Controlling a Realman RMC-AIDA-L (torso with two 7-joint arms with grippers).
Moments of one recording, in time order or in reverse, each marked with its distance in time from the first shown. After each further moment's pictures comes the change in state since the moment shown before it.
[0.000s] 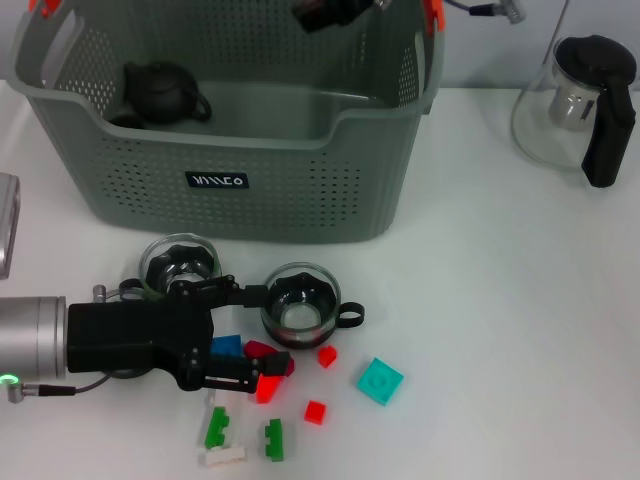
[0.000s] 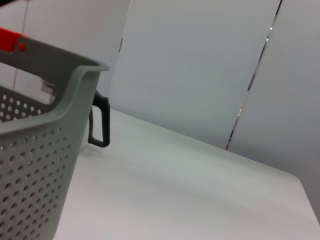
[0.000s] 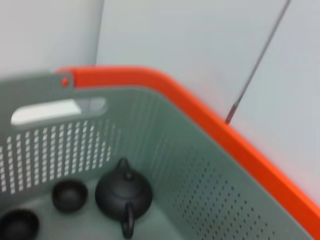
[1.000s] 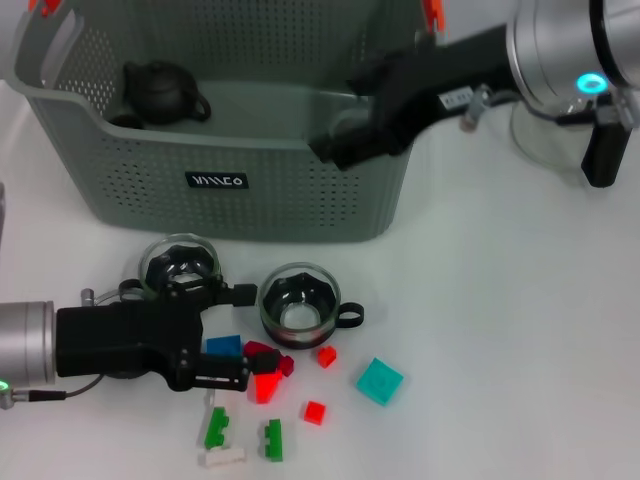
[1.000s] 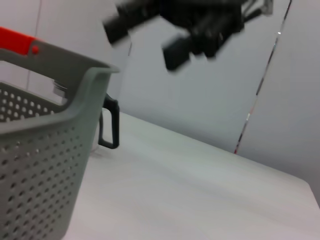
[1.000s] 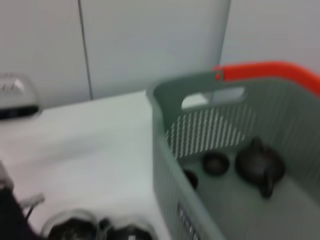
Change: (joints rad) left arm 0.021 0.001 -0.019 0.005 -0.003 0.002 0.008; right arm -0.376 -0.004 -0.063 -0.620 0.209 -0.564 0.025
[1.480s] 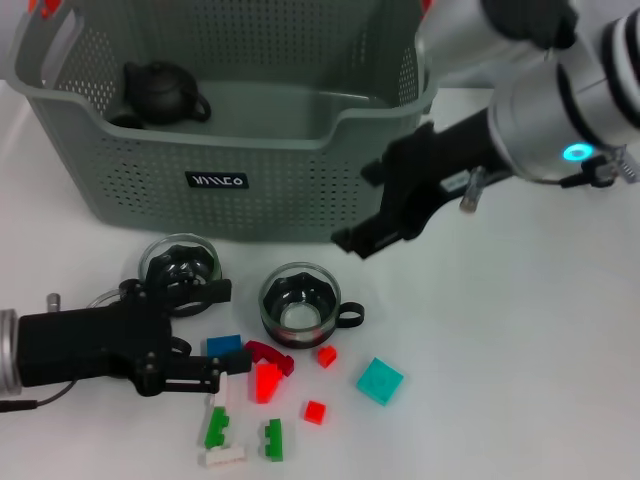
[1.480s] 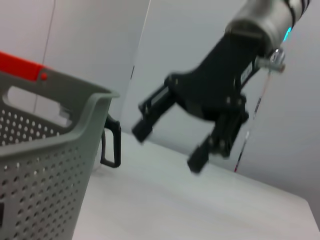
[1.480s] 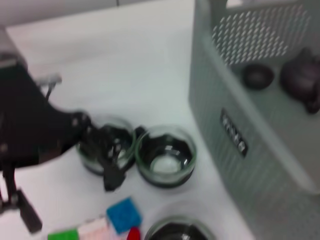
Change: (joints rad) left arm 0.038 0.019 -0.076 0.004 -0.001 0.085 0.036; right arm 0.015 0.004 -0.101 0.023 -0.106 -0.113 0.046
